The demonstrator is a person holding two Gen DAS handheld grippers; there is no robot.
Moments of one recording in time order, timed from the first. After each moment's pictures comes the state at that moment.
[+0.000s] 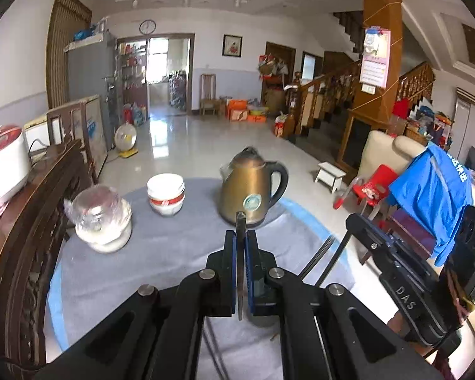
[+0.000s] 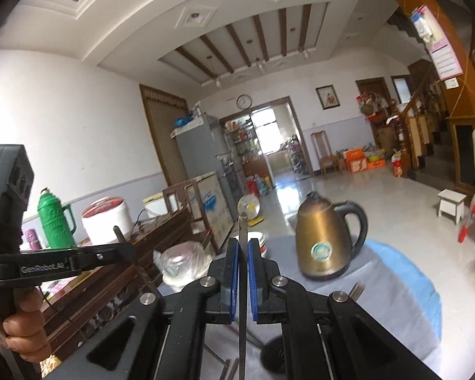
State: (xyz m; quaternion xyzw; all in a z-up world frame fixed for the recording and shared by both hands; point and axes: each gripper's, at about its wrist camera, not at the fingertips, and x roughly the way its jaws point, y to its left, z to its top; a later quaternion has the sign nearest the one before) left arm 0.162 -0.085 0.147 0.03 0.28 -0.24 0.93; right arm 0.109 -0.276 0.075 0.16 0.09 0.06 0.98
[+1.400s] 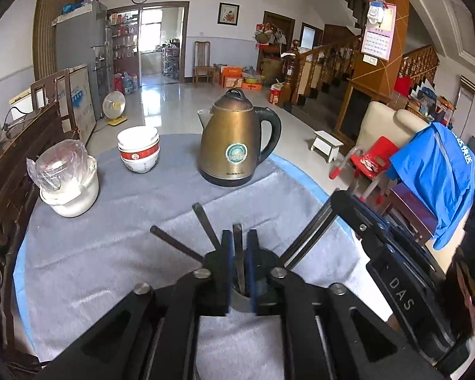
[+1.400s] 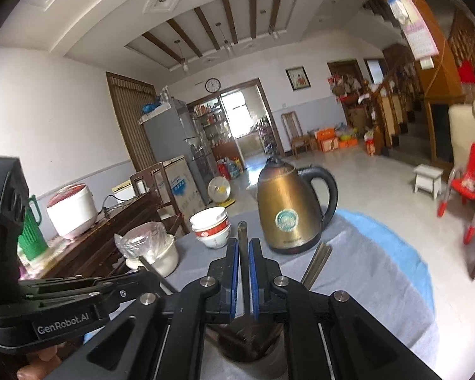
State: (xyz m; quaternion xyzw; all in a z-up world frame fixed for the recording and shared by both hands) left arm 0.181 -0.138 0.051 0.04 0.36 -0.25 0.90; right arm 0.131 -0.294 0.008 0.19 0.17 0.02 0.97
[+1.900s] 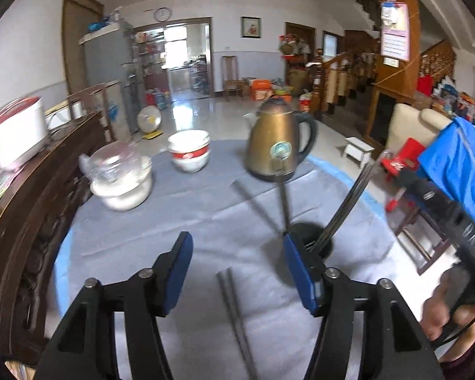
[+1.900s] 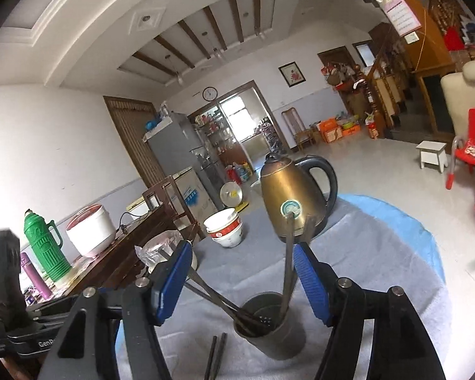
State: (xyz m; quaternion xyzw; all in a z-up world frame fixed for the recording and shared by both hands) left arm 0.131 -0.071 0.042 0.06 0.32 -0.17 0.93; right arm 0.078 -0.309 -0.001 0.25 0.14 0.02 0.96
